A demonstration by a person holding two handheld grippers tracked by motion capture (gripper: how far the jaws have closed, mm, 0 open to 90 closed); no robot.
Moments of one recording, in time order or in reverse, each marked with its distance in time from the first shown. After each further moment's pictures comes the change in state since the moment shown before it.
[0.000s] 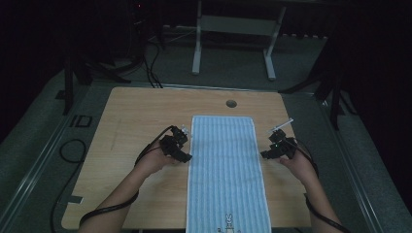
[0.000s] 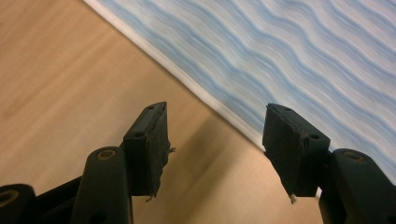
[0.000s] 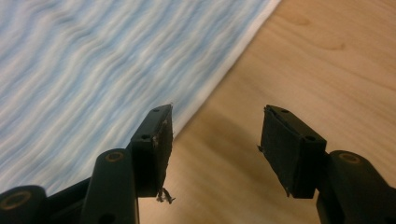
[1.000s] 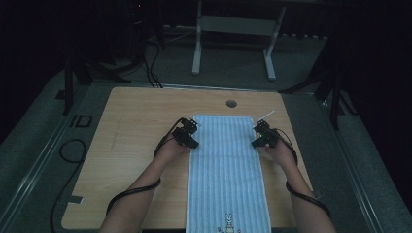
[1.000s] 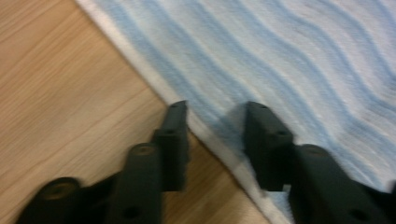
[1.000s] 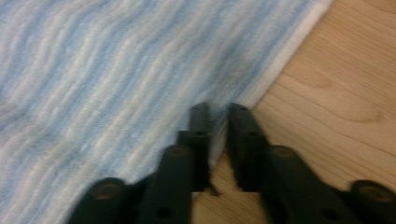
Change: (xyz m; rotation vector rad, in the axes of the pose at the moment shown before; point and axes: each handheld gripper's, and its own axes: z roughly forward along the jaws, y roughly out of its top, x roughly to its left) left arm 0.024 0.037 0.058 -0.013 0.029 -0.109; right arm -0.005 0.048 0.058 0.063 -0.004 0.030
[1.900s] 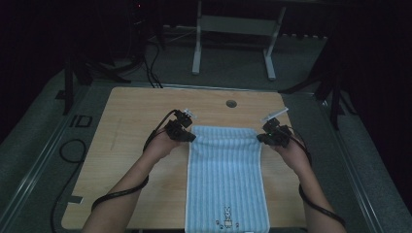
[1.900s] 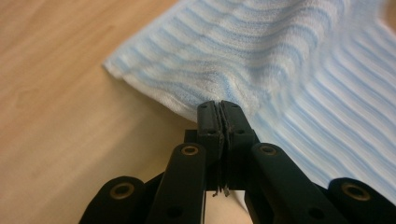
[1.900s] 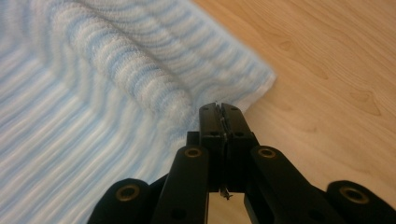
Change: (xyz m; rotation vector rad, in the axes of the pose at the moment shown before) left arm -0.013 -0.010 -0.088 -0.088 -0.115 0.067; right arm 0.027 -0.022 -0.090 -0.204 -0.020 -0.154
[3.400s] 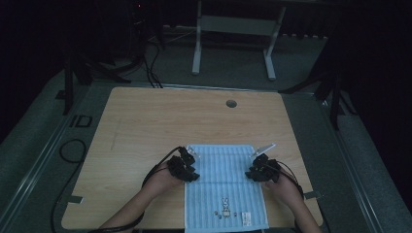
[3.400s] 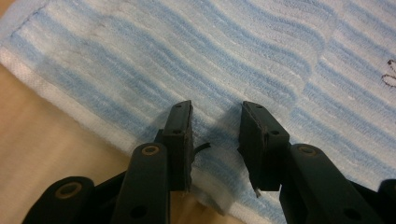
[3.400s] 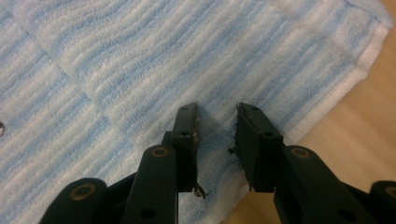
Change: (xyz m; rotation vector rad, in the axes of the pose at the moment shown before) left arm -0.049 -0.064 0.052 0.083 -0.069 0.069; right arm 0.066 -0.065 0.045 0.097 0.122 -0.016
